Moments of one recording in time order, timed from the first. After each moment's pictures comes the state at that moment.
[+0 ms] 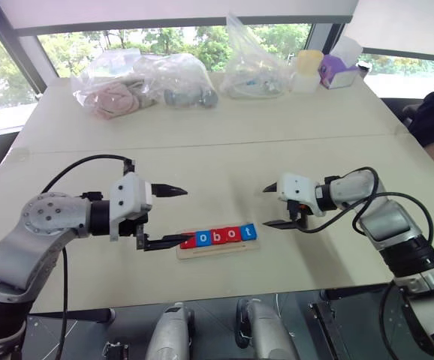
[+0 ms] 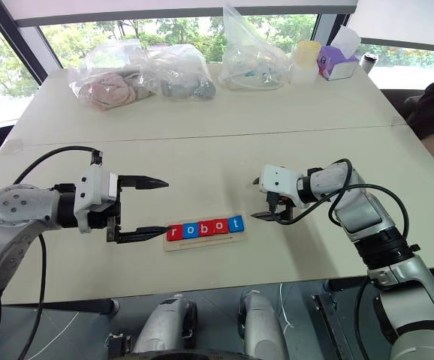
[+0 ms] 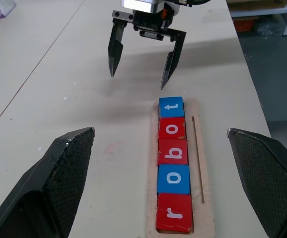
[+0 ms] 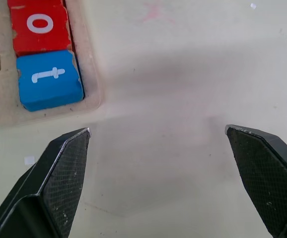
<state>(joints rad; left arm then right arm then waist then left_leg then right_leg) -0.23 0.86 0.05 -0.52 -0.53 0.45 -1.06 -0.58 -0.76 0.27 0.08 0.03 0.23 1.19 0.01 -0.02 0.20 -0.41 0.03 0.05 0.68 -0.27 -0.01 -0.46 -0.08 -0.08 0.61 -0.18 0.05</state>
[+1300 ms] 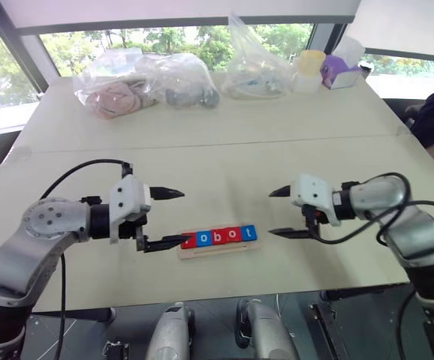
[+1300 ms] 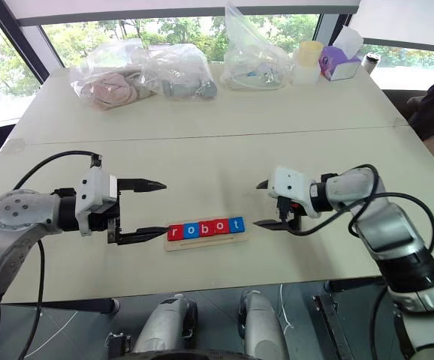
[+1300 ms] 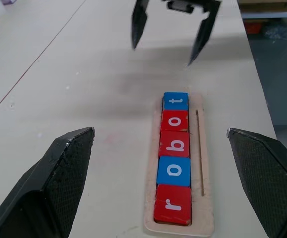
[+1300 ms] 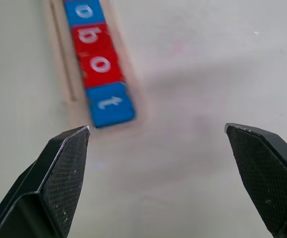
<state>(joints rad) -0.17 0.87 0.07 -0.51 -0.53 0.45 -1.02 -0.37 -0.87 0.09 -0.34 0.23 0.54 1.21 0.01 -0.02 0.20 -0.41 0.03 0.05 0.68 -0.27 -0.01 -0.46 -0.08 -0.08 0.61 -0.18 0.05</state>
